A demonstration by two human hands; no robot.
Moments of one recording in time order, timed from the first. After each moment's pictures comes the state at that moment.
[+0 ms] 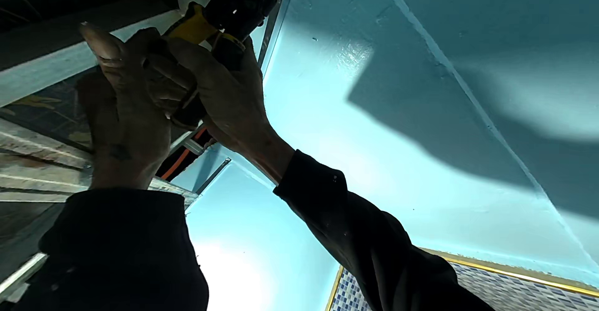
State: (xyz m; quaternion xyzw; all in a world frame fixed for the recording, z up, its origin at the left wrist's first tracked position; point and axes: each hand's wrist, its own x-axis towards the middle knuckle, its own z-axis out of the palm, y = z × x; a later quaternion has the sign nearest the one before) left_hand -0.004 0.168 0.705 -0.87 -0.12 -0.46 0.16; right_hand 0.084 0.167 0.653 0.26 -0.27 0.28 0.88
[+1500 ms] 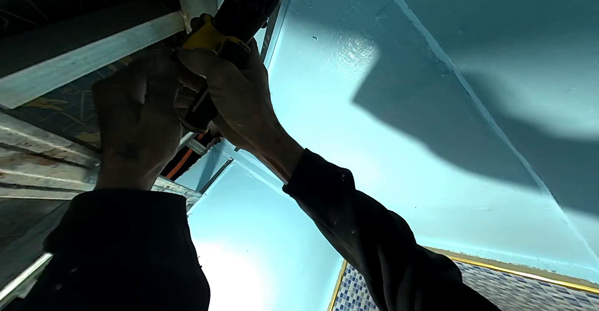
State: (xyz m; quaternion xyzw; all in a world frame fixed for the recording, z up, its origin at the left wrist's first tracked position) left_hand -0.015 0.178 0.713 -0.87 -0.13 -0.40 0.26; right_hand 0.092 0.164 0.645 0.25 -0.29 0.31 0.87
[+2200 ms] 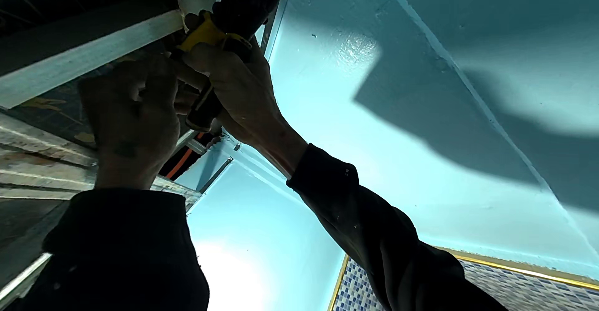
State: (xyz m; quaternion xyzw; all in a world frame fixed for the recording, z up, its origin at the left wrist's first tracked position) left_hand -0.017 0.189 0.718 -0.86 -0.16 -0.41 0.26; right_hand 0.098 0.160 0.644 0.24 -0.29 0.33 0.87
